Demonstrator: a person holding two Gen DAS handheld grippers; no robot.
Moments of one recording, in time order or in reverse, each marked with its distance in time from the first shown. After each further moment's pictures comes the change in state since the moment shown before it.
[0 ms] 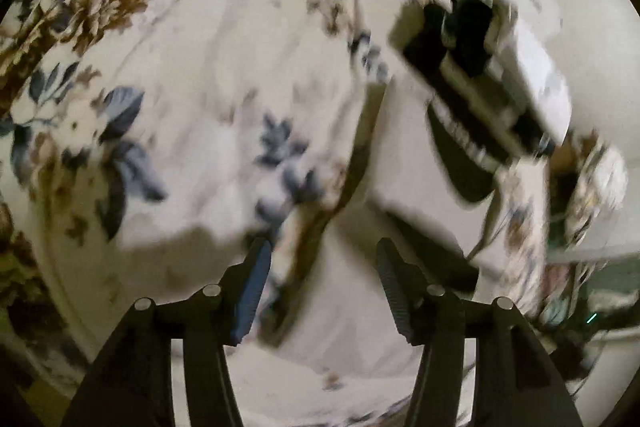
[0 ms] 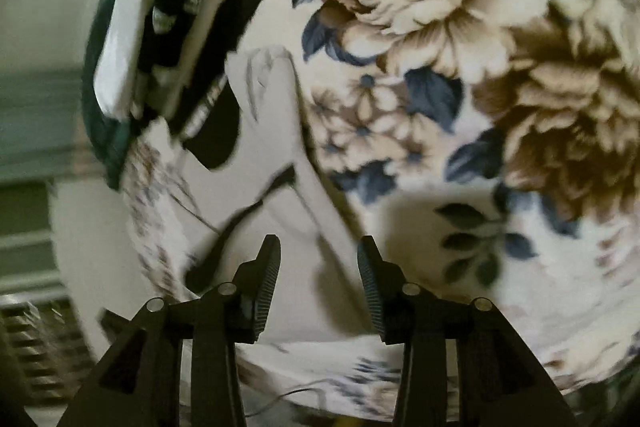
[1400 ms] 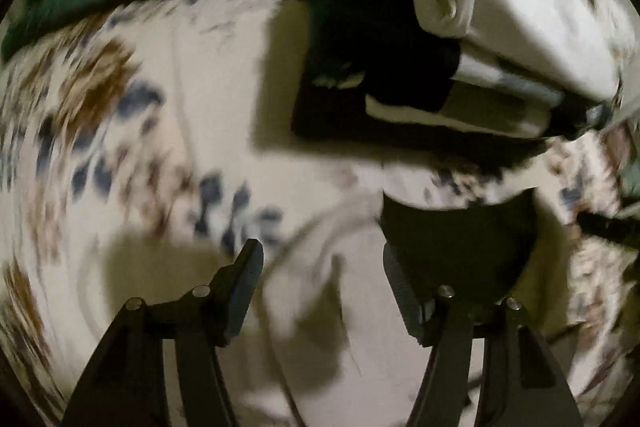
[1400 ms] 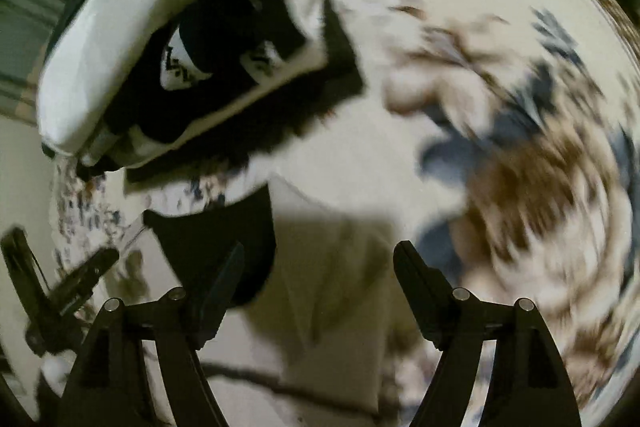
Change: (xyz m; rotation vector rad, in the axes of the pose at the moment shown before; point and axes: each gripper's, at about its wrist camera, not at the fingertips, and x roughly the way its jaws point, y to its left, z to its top) left arm 0.132 -0.158 0.151 0.583 -0.006 0.189; right arm 0.094 0.138 0.160 -0.328 -0.088 -0.293
